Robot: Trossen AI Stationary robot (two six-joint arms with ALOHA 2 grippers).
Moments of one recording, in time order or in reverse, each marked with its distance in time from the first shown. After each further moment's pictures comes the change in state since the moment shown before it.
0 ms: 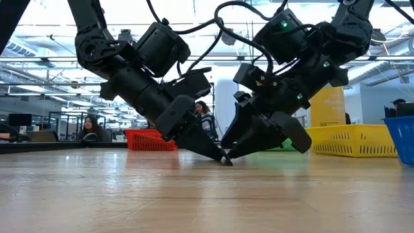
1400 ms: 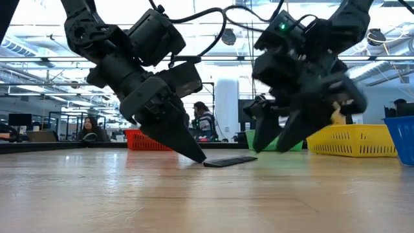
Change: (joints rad) left arm -0.052 -0.100 0.000 -0.152 0.095 -0.022; right arm -0.058 -0.120 -0.005 -0.277 -0.523 0.097
